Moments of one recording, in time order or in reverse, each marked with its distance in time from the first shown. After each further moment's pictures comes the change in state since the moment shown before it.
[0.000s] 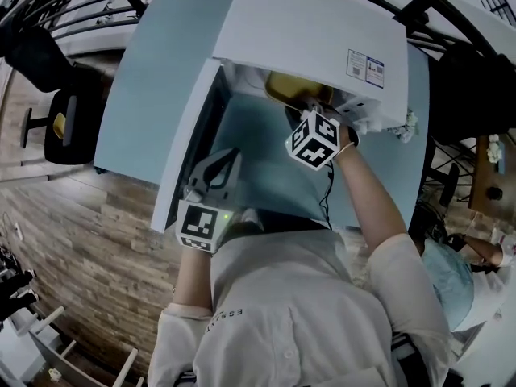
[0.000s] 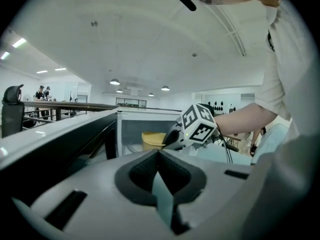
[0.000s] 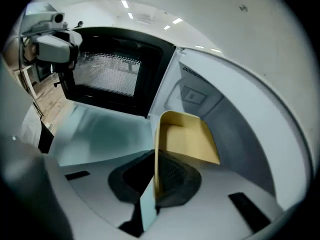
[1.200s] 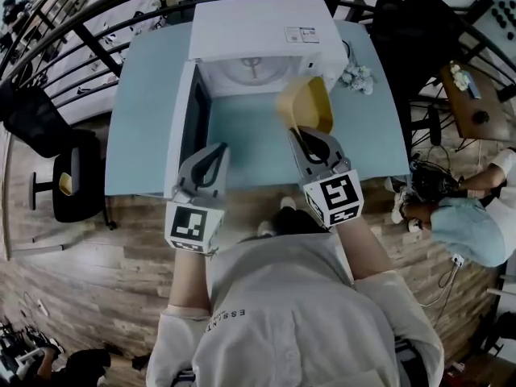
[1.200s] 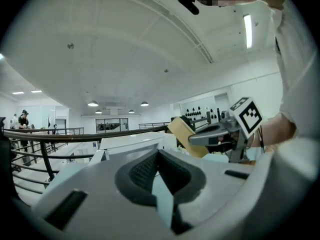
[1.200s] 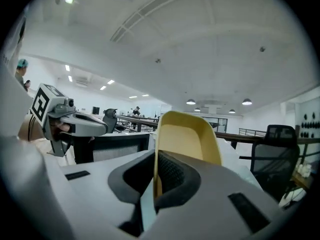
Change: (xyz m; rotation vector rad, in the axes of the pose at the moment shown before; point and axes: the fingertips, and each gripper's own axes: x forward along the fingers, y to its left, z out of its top) left arm -0.110 -0.057 0.060 0.220 -0.177 -0.168; right arm -0.256 0.109 0.034 0.655 -0.578 -0.498
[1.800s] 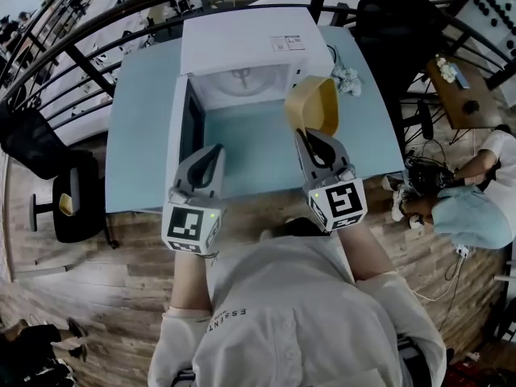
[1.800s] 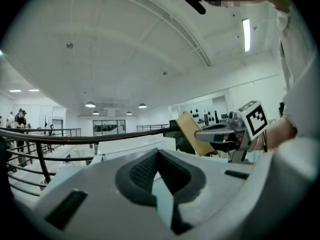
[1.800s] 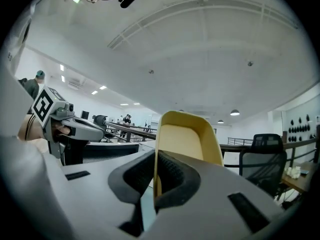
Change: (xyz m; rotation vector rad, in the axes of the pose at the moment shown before) left arm 0.006 0.007 0.018 -0.007 -0.034 -0.029; right arm -0.026 -0.019 0.023 -0.006 -0.119 -0.139
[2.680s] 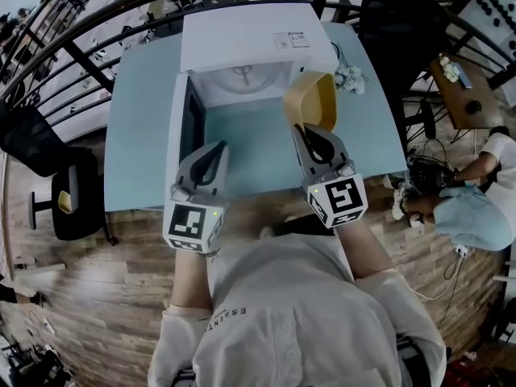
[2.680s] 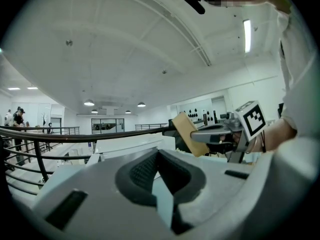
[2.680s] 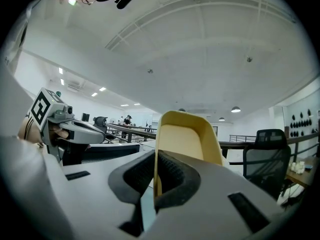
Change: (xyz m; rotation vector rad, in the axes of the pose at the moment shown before) left arm 0.011 0.002 -0.004 -0.006 0.006 -0.019; right arm 0.017 0.001 -0.003 0.033 -0.002 0.017
